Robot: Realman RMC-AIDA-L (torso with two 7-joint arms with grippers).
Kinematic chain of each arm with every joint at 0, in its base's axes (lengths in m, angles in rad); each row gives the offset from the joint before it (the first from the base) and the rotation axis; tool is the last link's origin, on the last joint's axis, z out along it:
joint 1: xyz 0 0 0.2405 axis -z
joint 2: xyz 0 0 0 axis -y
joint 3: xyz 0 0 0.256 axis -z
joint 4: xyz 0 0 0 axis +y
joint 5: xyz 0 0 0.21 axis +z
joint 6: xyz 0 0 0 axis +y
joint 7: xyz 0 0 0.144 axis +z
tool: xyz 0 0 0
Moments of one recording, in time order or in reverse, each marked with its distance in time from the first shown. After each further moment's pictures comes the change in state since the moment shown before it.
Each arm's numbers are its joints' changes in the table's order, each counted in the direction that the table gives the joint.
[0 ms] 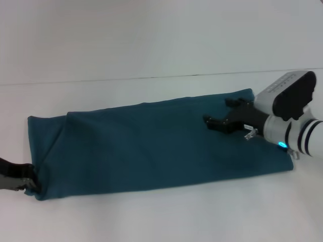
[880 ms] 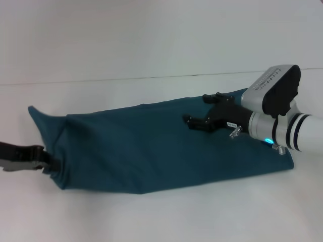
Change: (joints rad) left arm -0.099 0.040 0.011 -0.194 -0.256 0.115 0.118; right arm -0.042 0.004 0.025 0.016 -0.003 -0.103 -0.003
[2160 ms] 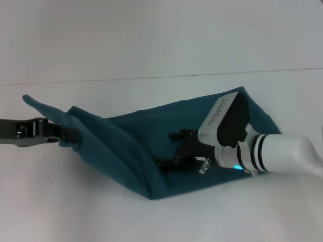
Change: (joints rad) left arm -0.054 -0.009 0.029 -0.068 -0.346 0.152 0.078; right arm -0.137 -0.022 0.183 0.213 0.031 0.039 -0.047
